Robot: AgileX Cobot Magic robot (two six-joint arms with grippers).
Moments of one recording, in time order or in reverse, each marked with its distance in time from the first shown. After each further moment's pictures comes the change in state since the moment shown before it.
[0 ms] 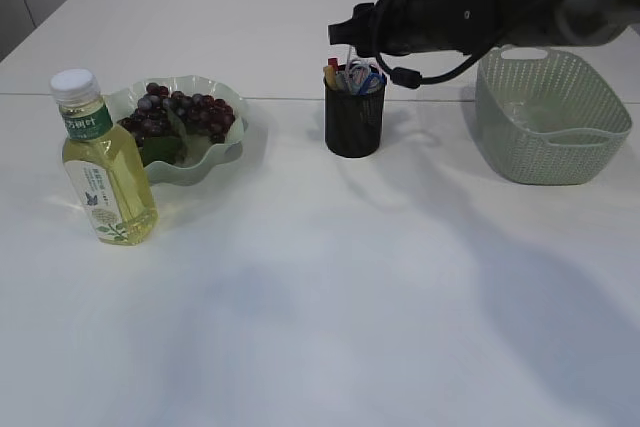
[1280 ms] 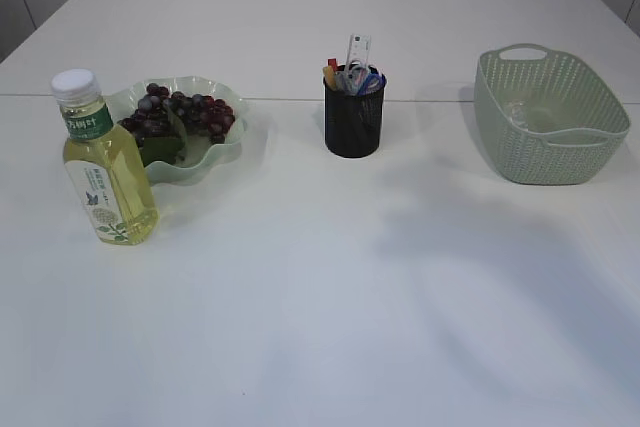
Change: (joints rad) left arm 0.000 -0.453 0.000 -0.053 0.019 0.069; right arm 0.000 -0.846 0.116 0.212 1.159 -0.106
